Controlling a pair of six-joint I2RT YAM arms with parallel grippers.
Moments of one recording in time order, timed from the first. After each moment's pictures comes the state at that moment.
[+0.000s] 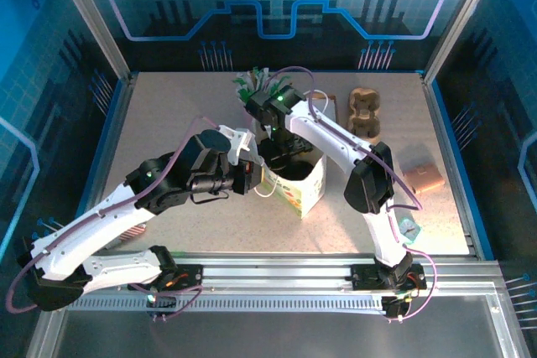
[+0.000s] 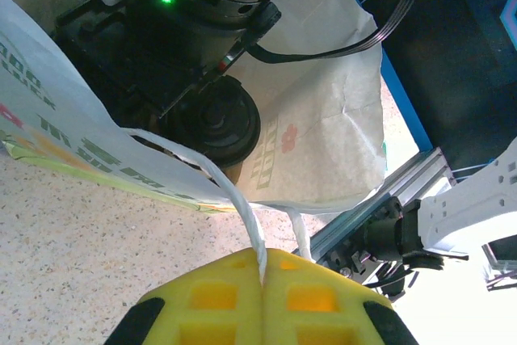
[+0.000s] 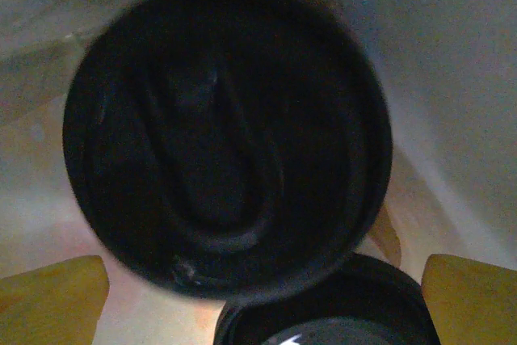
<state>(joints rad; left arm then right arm) -0.88 1.07 1.23 -0.80 0.07 -0.66 0.76 2.13 2.13 -1.57 0.05 0.38</state>
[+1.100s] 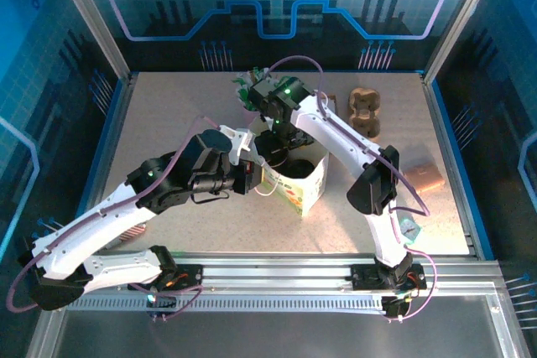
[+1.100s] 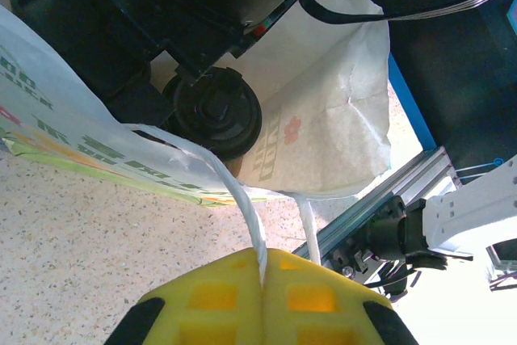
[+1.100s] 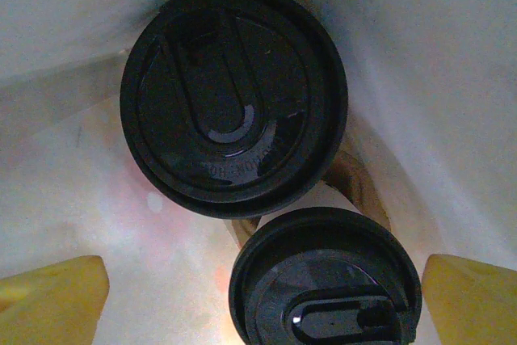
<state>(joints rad) -0.88 1.07 1.23 -0.81 0.07 -0.67 0.76 2.10 2.24 -1.62 0.05 0.37</state>
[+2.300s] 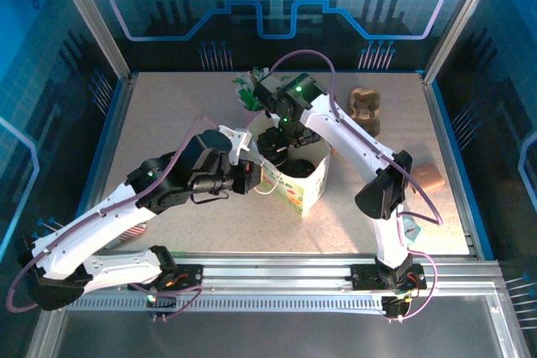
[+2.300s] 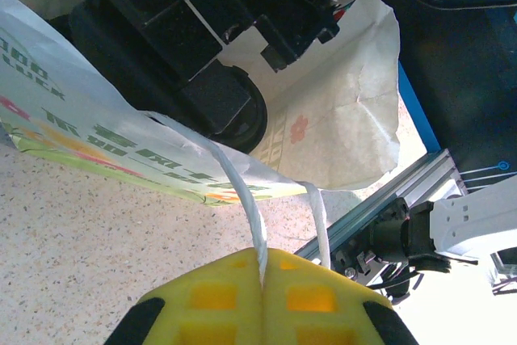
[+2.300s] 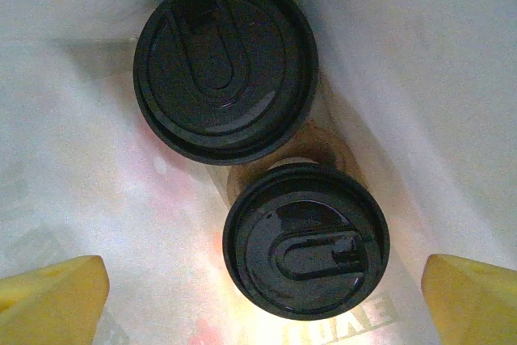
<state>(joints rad) -0.88 1.07 1.23 -0.82 0.06 -0.68 0.76 2.02 2.24 -1.65 0.06 0.37</state>
